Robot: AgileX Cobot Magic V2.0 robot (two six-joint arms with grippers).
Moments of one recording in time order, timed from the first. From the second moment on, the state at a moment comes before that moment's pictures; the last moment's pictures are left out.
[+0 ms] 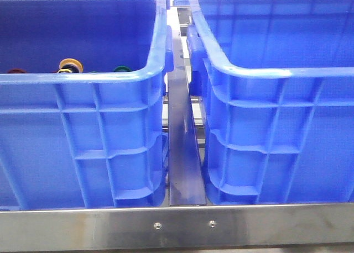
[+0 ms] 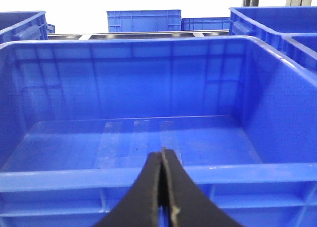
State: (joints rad) left arm 0.00 0.80 -0.70 -0.14 0.53 -0.01; right arm -0.06 -0.01 0.03 -0.11 -0.03 0.15
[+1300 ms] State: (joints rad) left arm -0.06 1.78 -1.40 -0.15 0.95 -0.01; right arm -0.06 -0.01 0.03 -0.11 -0.03 0.15
